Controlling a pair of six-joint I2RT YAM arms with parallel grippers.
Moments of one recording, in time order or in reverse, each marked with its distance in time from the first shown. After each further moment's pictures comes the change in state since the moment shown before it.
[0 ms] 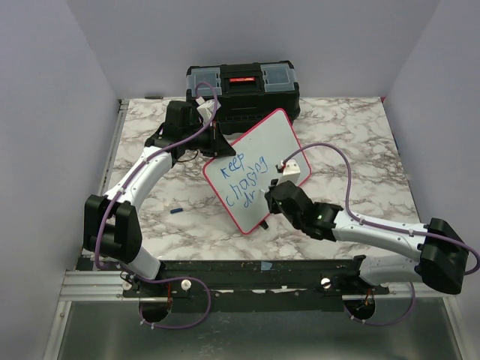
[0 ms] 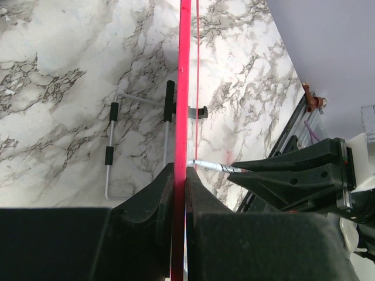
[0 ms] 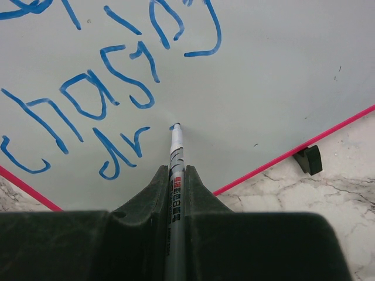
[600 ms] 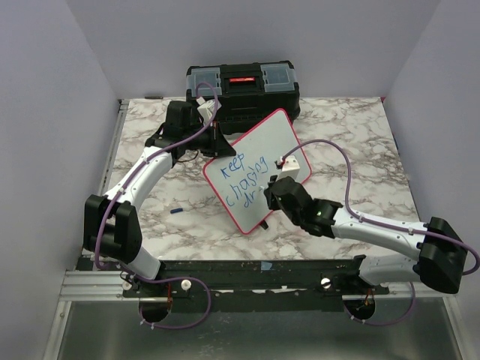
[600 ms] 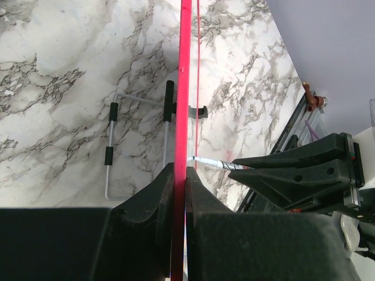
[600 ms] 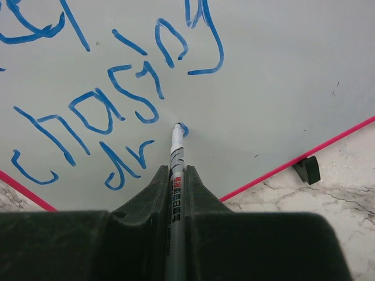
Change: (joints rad) left arm -0.005 0.000 0.000 0.000 0.000 0.000; right arm -0.013 0.016 0.037 -0.009 -0.005 -0.016
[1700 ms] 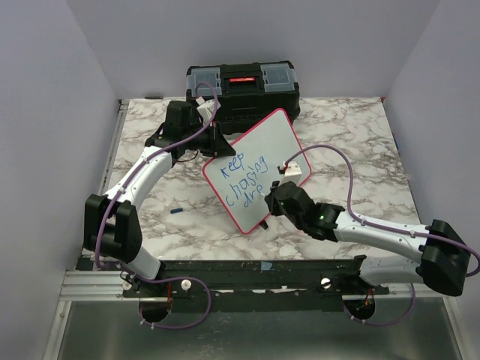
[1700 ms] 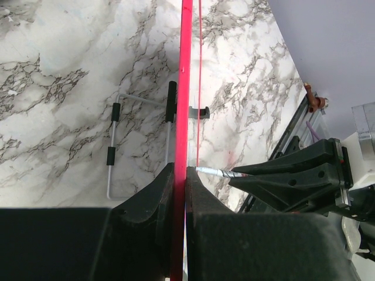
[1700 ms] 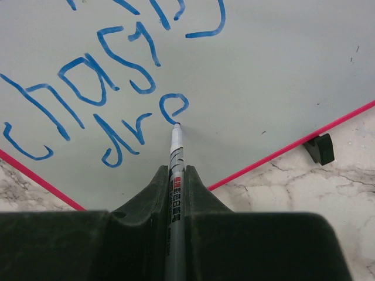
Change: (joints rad) left arm 0.003 0.003 0.000 0.001 -0.003 0.003; right arm -0.005 -0.030 -0.058 0.005 -0.059 0.053
